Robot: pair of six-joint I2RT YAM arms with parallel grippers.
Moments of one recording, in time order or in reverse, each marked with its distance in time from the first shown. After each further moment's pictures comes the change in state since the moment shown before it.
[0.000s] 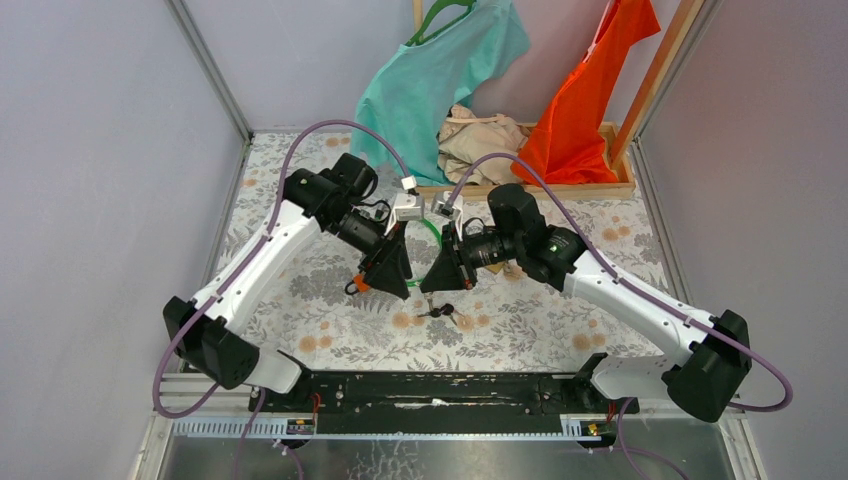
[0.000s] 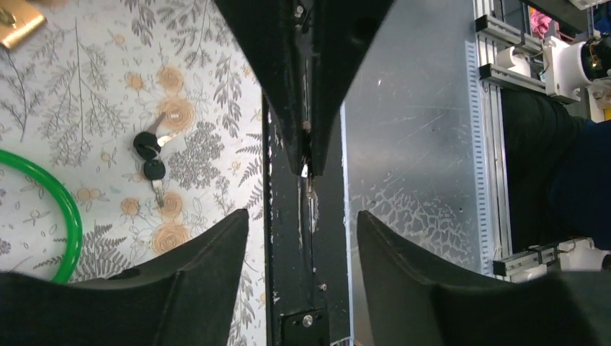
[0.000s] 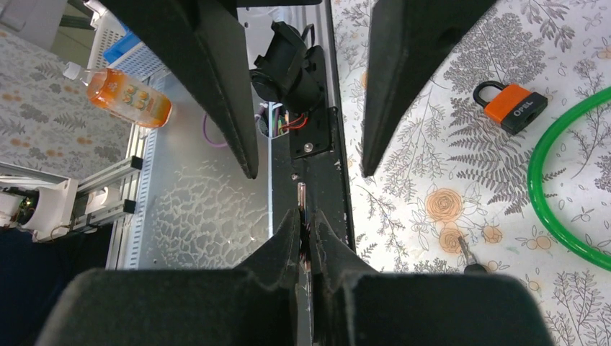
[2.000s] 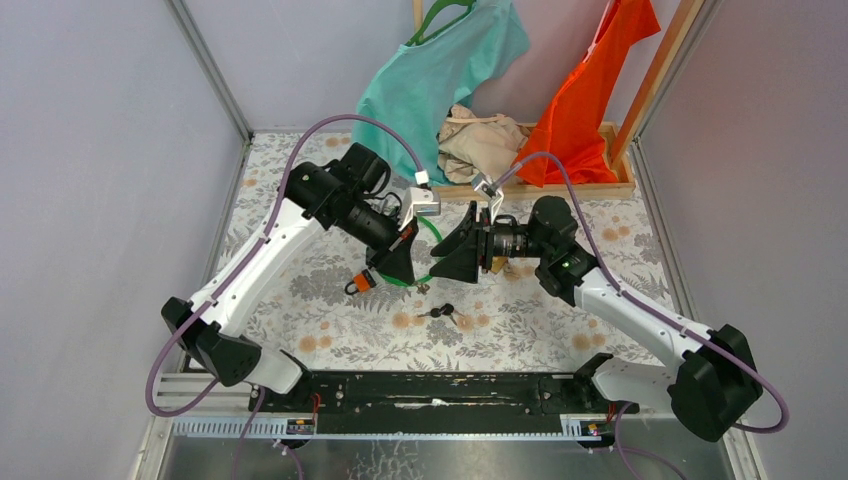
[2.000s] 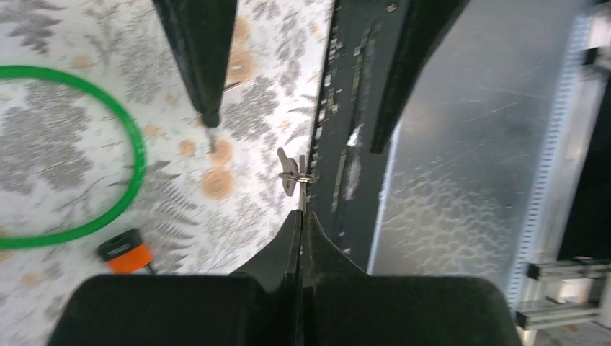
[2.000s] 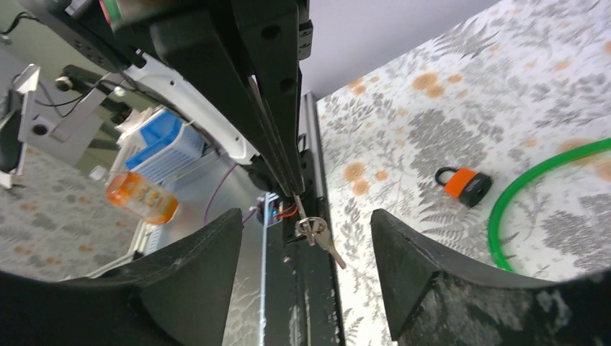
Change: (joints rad) left arm -0.121 0.034 0.210 -0.030 -0.286 -0.220; right arm -0.150 -0.119 -0.293 0.645 -0.023 0.368
